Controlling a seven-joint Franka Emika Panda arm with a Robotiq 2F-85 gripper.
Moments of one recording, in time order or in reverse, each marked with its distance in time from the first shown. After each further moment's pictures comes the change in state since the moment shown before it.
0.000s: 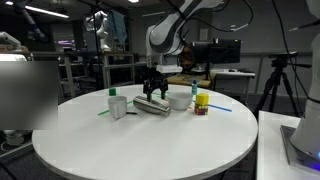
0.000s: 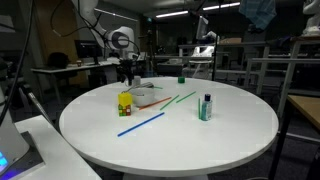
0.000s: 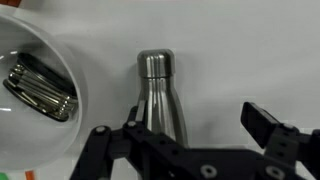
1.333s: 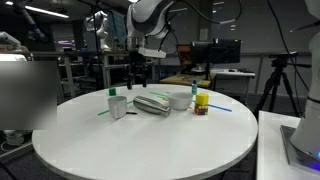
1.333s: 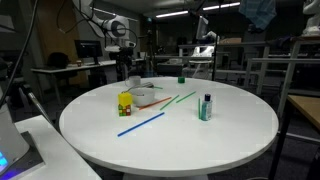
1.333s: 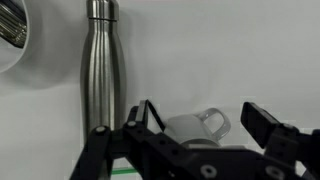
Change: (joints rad) arm 0.054 0.024 0.054 0.236 -0.054 -0.142 -0.004
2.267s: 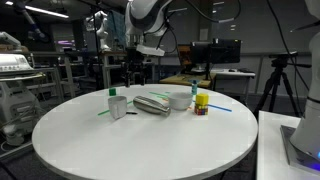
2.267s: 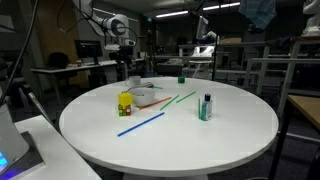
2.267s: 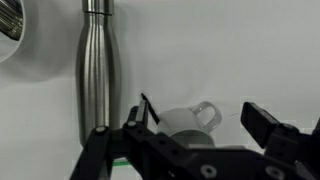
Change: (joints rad) arm 0.003 0.000 0.006 0.024 0.000 -0.008 0.000
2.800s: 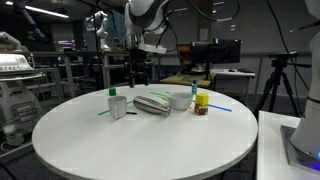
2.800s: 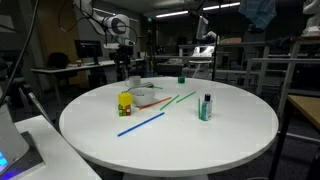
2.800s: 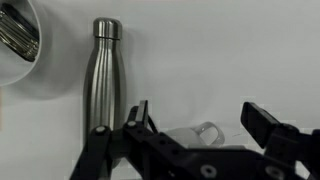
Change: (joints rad) arm -0.011 0.000 0.008 0.023 0.005 -0.124 -0.015
